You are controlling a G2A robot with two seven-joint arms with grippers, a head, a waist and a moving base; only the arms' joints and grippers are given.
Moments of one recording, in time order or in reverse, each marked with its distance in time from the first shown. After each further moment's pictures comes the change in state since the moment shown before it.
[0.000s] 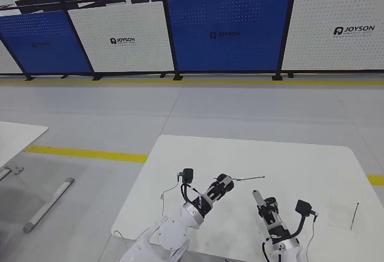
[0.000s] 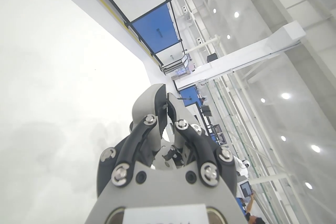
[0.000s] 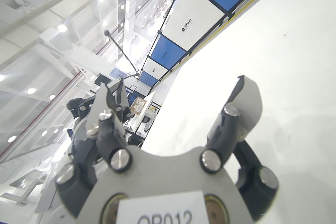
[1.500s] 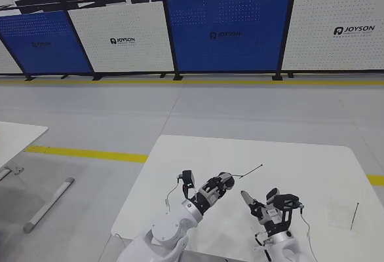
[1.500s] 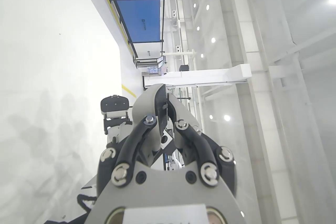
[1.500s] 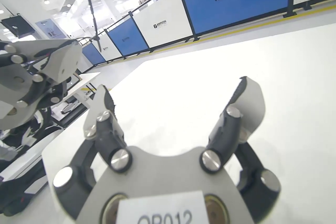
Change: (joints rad) left arm 0.010 -0.013 -0.040 -0.042 -0.414 0.069 -0.063; right arm 0.078 0.011 -0.065 0.043 -0.564 0.155 -0.117
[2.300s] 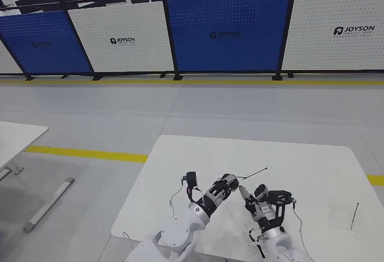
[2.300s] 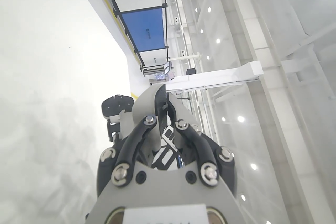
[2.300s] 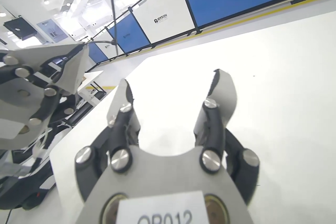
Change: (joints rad) left arm -0.032 -0.020 0.082 0.050 0.133 -0.038 0.105; right arm 0.048 -0.016 -0.046 0.033 0.062 0.026 0.040
